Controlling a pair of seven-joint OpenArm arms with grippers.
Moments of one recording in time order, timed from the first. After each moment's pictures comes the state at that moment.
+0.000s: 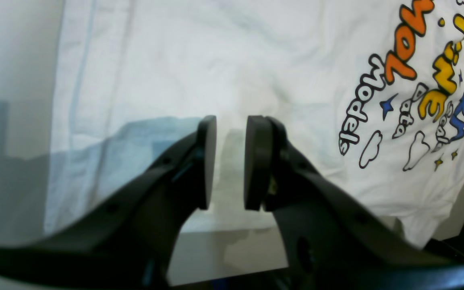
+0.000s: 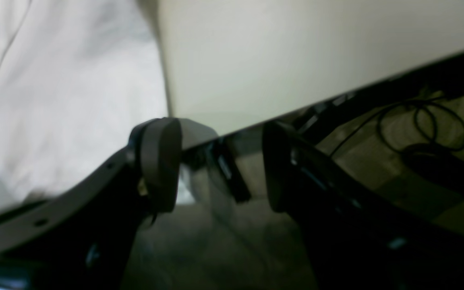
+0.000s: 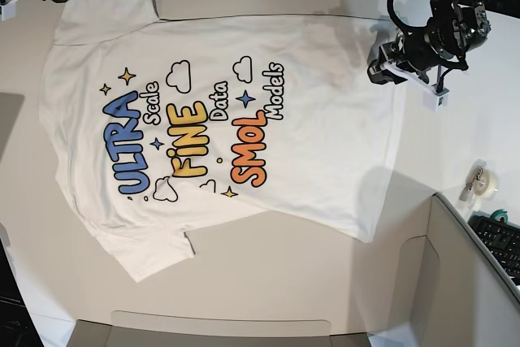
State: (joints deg) left arm 18.2 -14.5 -21.7 110.3 -49.1 5.0 72.5; right arm -30.0 11.3 59.3 96.1 55.3 32.9 -79.9
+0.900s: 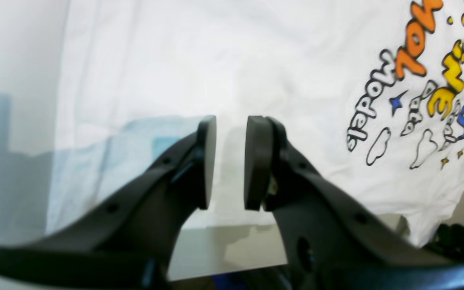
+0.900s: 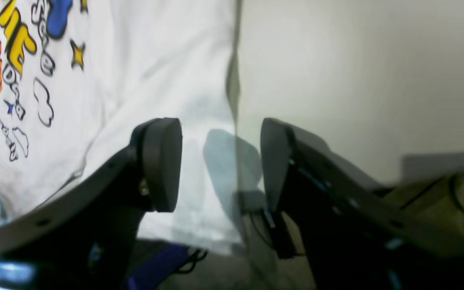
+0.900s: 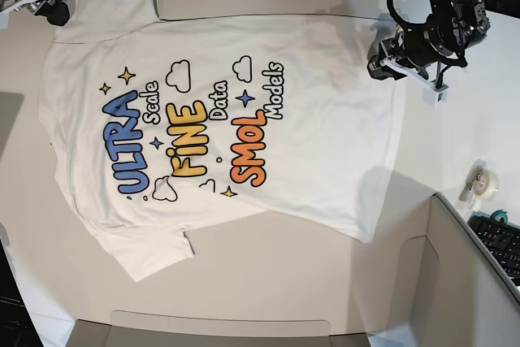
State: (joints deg) left arm 19.2 -14.5 -21.7 110.3 -48.9 5.0 72.5; right arm -26.6 11.2 61.7 90.5 63.2 33.4 -74.8
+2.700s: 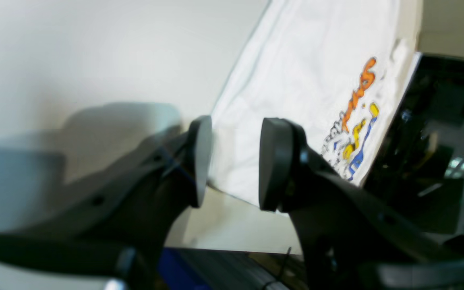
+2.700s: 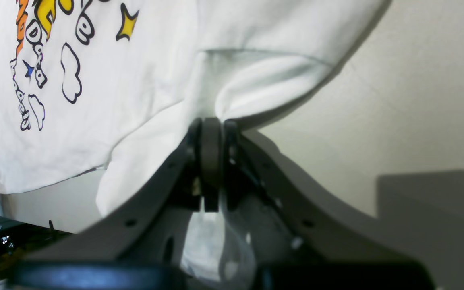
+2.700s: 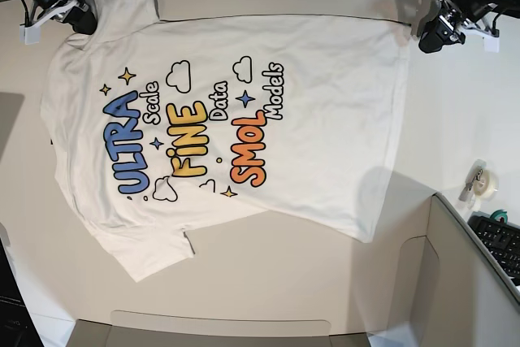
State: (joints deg) left arm 23.4 -12.9 -52.5 86.2 -76.1 -11.5 78.5; right arm -26.2 8.6 49.9 91.1 58.7 34.8 -68.9
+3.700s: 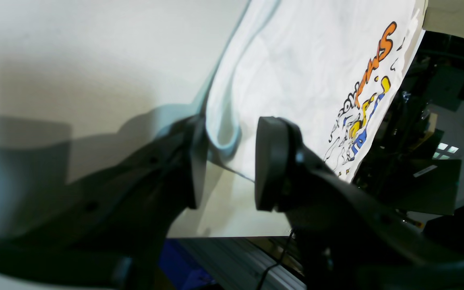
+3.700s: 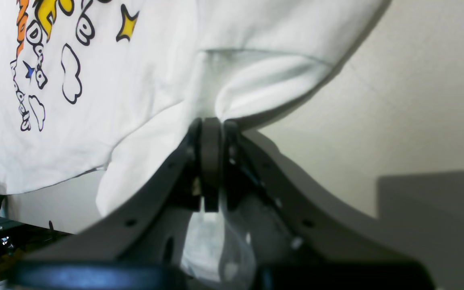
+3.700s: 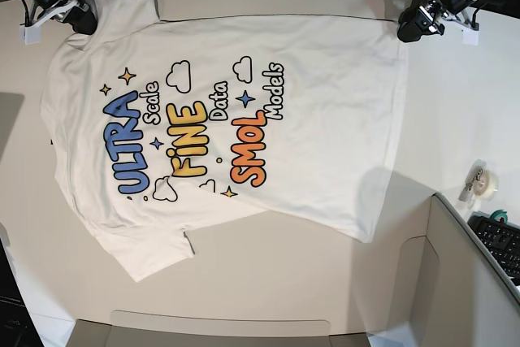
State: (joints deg) left arm 26.3 -10.9 -46.1 86.0 -74.1 -11.3 75.4; right arm -26.4 8.6 49.9 91.1 58.6 34.8 -68.6
